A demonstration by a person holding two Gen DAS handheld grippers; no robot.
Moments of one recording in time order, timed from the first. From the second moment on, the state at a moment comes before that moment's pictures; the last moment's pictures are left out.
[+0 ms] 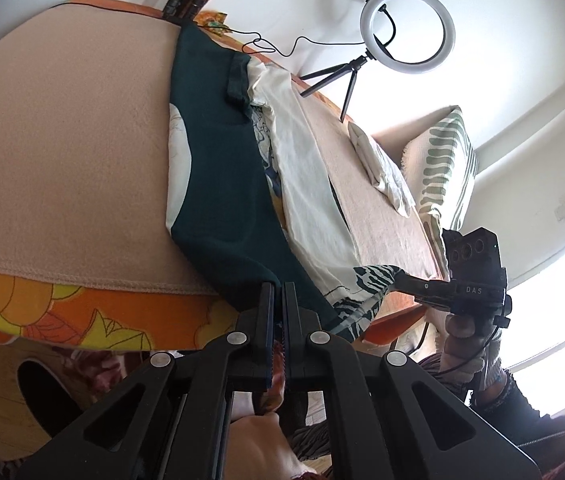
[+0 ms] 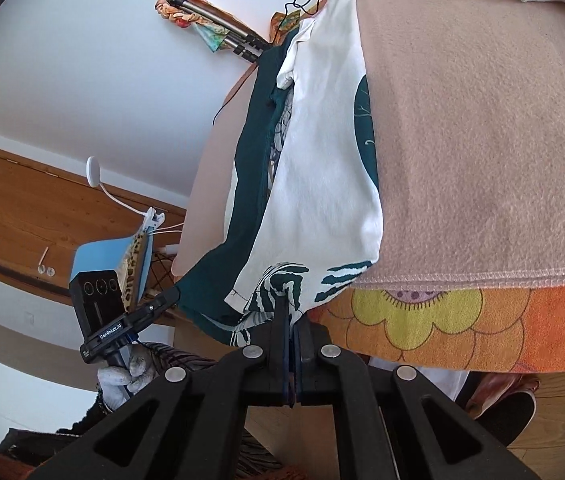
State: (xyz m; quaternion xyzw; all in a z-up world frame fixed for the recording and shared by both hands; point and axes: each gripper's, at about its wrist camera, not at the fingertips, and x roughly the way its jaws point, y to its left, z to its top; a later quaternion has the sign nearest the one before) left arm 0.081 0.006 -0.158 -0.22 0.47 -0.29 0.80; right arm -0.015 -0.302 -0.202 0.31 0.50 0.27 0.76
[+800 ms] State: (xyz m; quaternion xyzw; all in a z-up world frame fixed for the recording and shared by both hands) left arm 0.233 0.013 -0.173 -0.22 0.47 -0.23 0.83; right arm 0.147 -0.299 -0.208 0.32 0.48 0.23 0.78
